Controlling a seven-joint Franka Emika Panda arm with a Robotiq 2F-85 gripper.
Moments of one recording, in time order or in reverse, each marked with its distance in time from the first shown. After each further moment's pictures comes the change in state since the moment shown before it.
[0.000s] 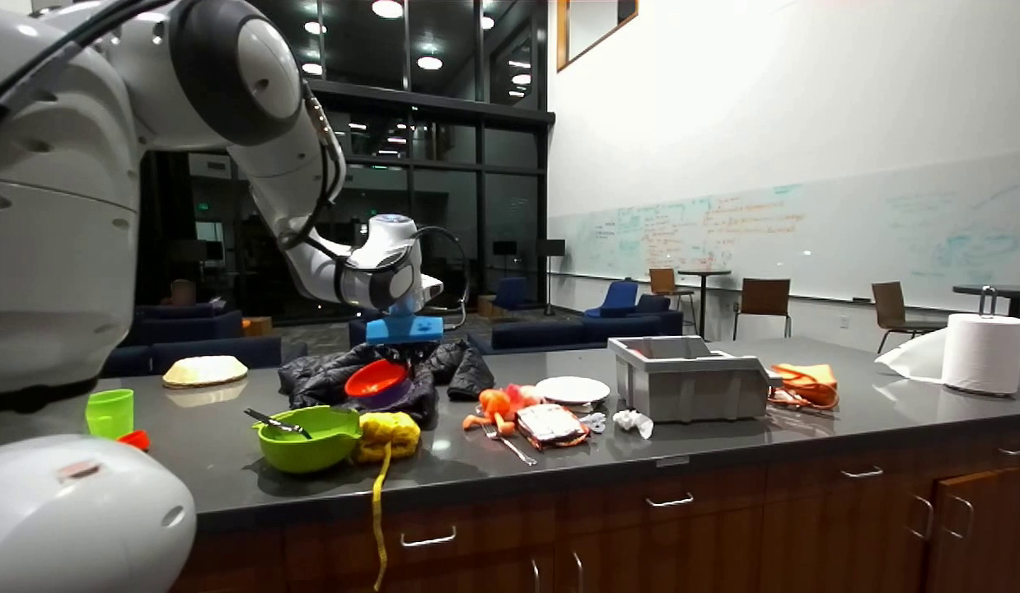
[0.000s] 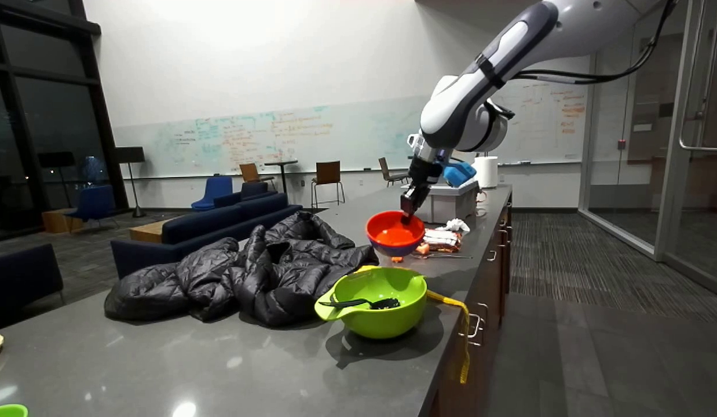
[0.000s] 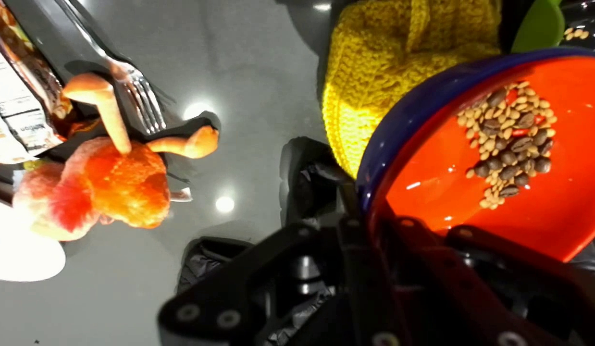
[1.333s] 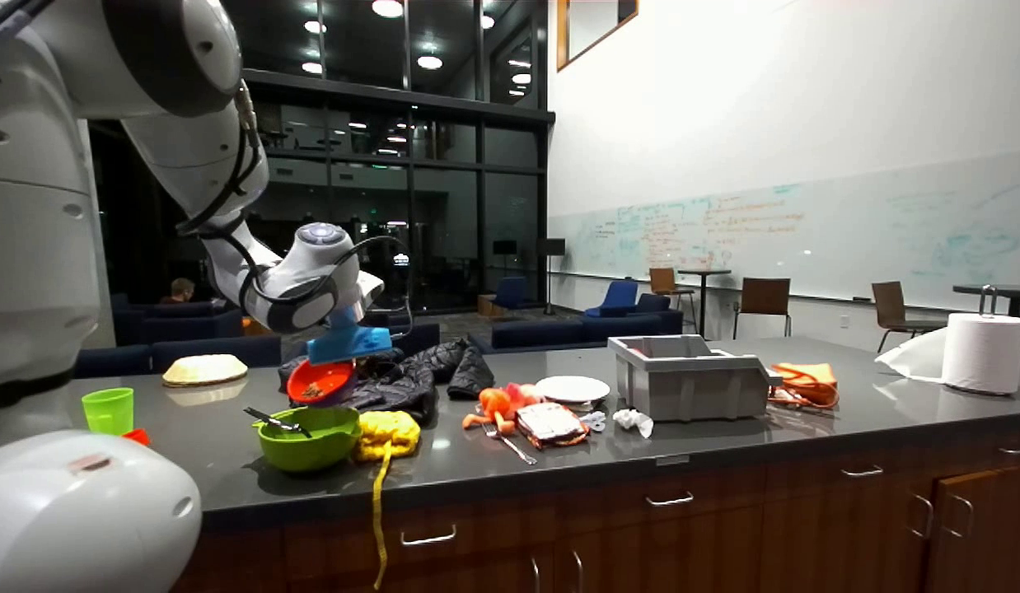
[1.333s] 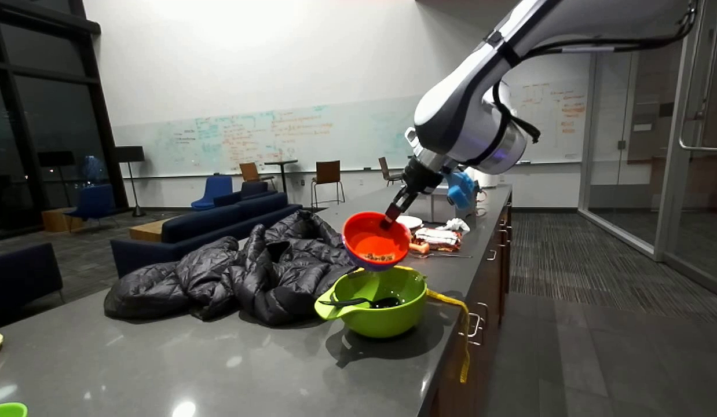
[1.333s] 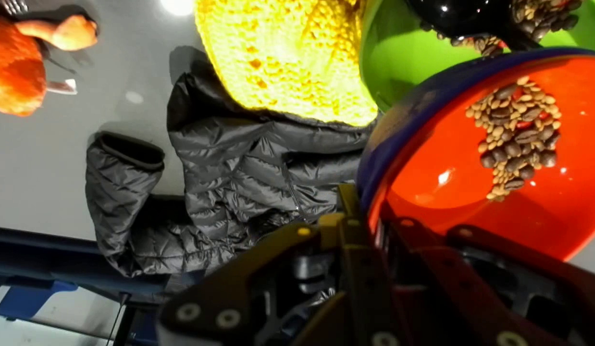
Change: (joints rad) arm 0.061 -0.127 0.181 -0.246 0.520 0.374 -0.468
